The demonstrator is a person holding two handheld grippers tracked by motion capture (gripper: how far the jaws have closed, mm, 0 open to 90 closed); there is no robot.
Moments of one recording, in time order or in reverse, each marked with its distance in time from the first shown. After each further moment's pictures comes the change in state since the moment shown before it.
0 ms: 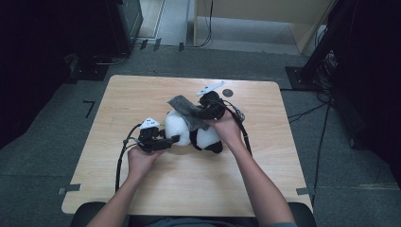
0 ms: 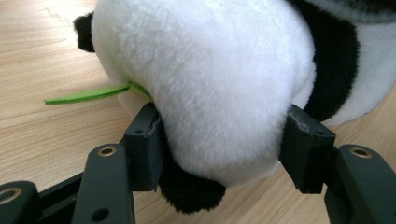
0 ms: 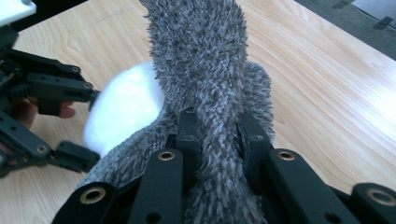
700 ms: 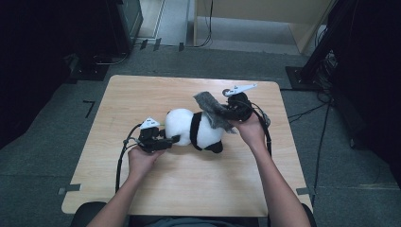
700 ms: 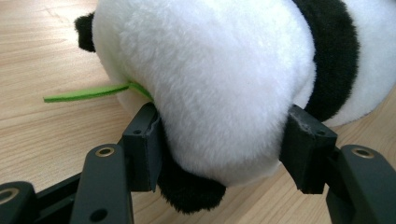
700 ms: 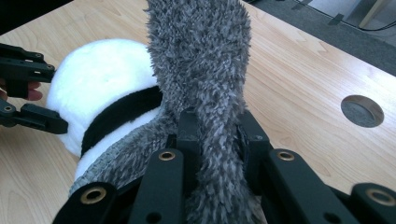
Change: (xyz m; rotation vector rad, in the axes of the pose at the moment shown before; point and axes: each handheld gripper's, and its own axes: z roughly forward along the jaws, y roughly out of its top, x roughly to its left) left arm -0.001 0.000 0.000 -0.004 0.002 -0.006; right arm -0.037 -0.039 -0.055 -0.056 -0.085 0.078
